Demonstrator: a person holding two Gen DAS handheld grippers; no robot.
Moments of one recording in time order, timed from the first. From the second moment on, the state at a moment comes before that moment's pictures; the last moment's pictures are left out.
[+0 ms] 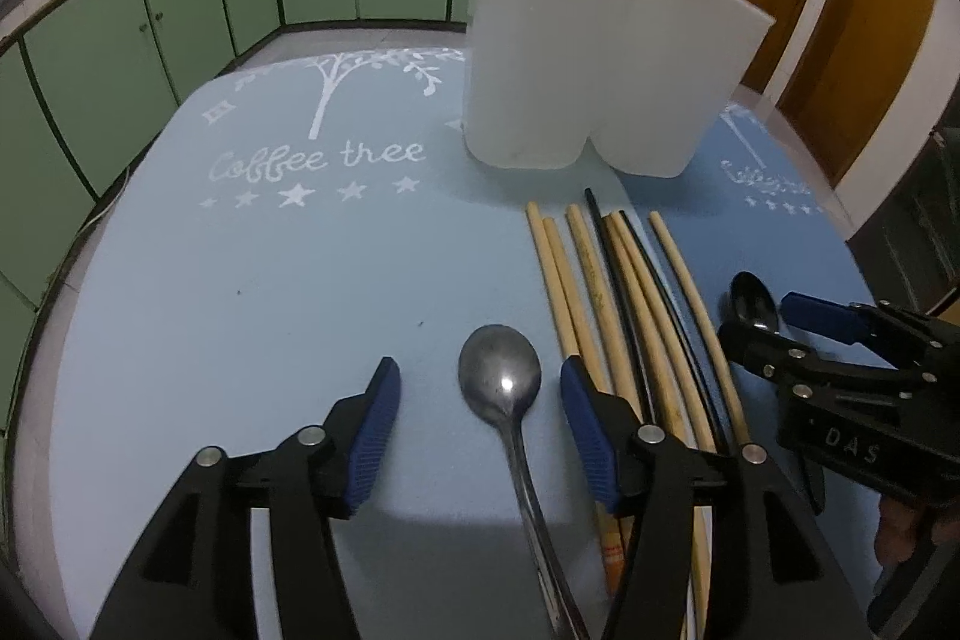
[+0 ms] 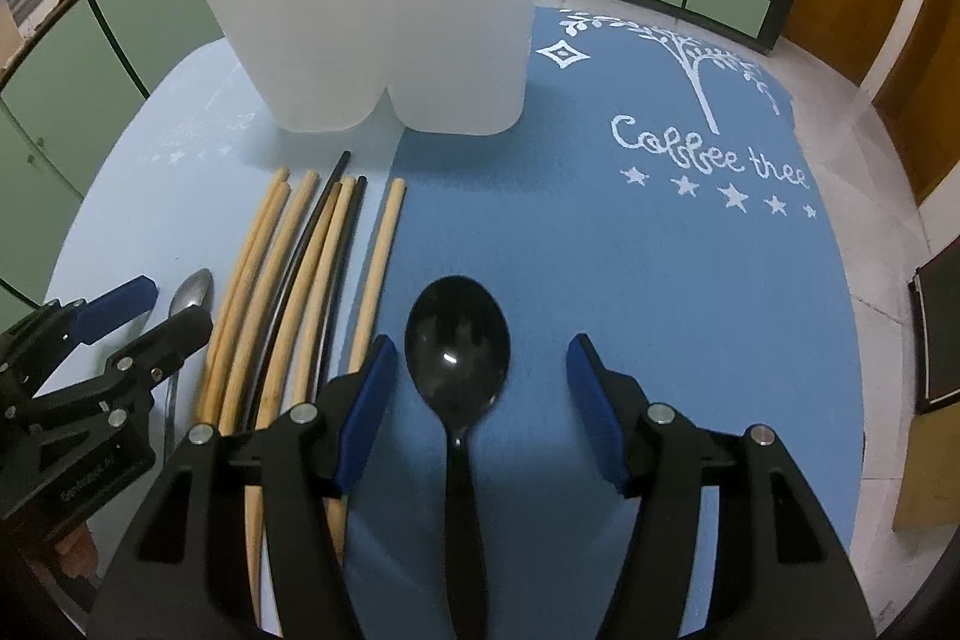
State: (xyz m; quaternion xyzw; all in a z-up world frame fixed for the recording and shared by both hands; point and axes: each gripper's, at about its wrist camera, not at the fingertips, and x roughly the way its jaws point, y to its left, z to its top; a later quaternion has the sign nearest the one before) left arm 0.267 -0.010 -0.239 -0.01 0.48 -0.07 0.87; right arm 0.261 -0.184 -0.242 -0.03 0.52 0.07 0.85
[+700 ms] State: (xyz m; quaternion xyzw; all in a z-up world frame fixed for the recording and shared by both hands) left arm 0.242 -0.016 -0.220 -0.02 0.43 -0.11 0.90; right arm 0.243 -0.207 -0.226 0.02 0.48 0.09 0.87
